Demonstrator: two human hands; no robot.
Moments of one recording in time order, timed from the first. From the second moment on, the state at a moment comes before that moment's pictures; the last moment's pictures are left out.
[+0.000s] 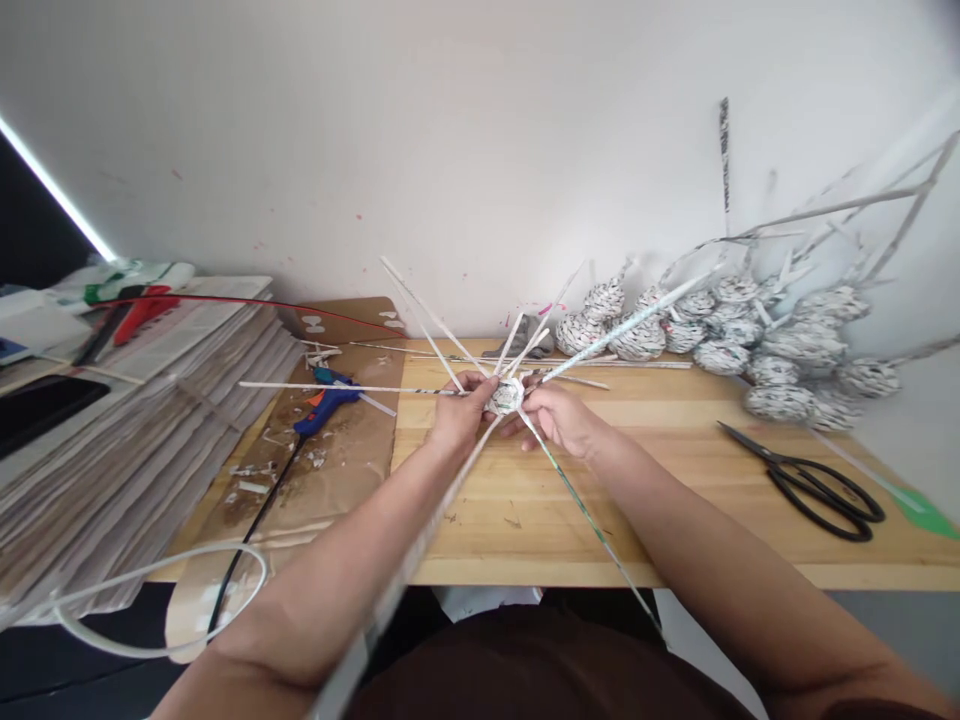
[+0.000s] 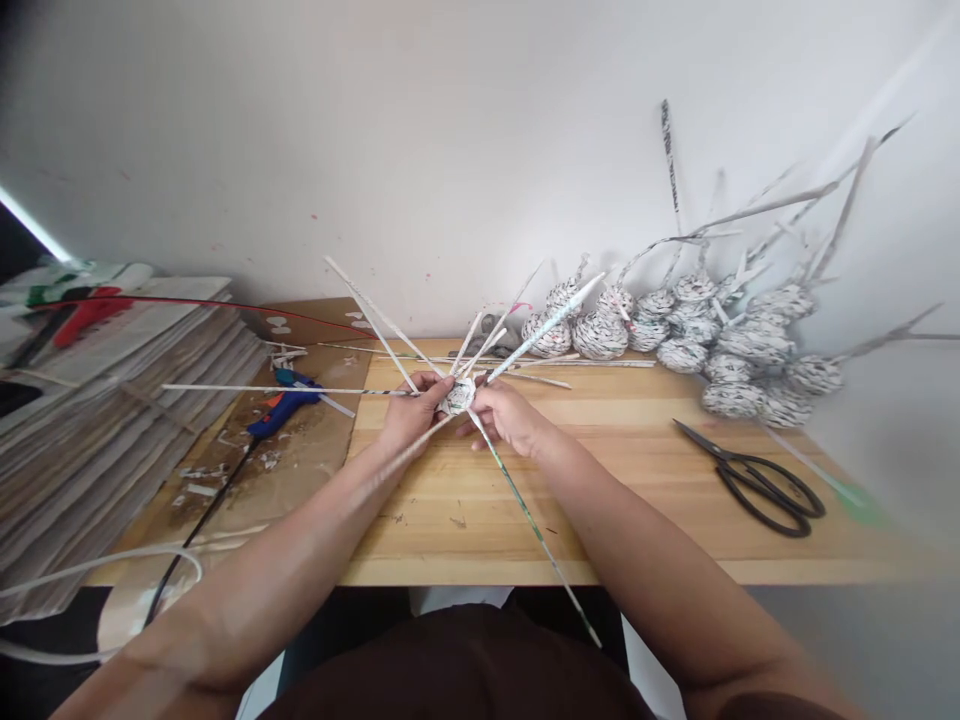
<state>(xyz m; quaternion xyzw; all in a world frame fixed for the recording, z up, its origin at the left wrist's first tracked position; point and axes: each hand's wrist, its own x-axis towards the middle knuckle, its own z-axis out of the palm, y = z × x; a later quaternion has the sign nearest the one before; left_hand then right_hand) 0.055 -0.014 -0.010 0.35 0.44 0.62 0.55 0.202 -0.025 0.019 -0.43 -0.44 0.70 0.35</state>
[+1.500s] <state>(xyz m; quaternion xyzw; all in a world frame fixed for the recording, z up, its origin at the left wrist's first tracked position) 0.016 -0.010 0.007 0.52 0.36 0.36 0.69 0.186 -0.023 -0.001 -0.50 -0.41 0.54 0.54</state>
